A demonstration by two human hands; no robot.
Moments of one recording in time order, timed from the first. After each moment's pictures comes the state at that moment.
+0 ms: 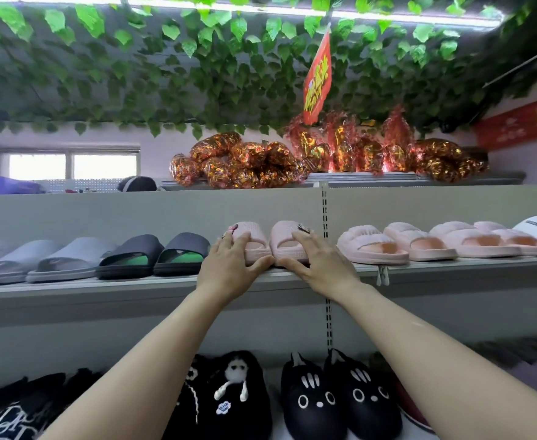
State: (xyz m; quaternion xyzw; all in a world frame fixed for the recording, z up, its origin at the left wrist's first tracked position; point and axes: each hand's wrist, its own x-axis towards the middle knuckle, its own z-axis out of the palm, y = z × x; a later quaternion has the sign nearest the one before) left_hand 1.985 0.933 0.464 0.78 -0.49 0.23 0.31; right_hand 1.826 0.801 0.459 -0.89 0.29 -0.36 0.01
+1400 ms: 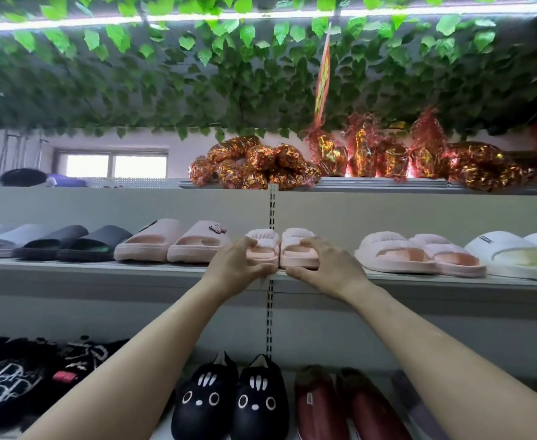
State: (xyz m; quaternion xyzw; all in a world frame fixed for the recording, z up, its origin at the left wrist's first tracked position) left_hand 1.790 0.805 0.465 0.78 -0.47 0.19 0.37; right_hand 1.645 0.654 0.466 -0.90 0.23 -0.36 0.05
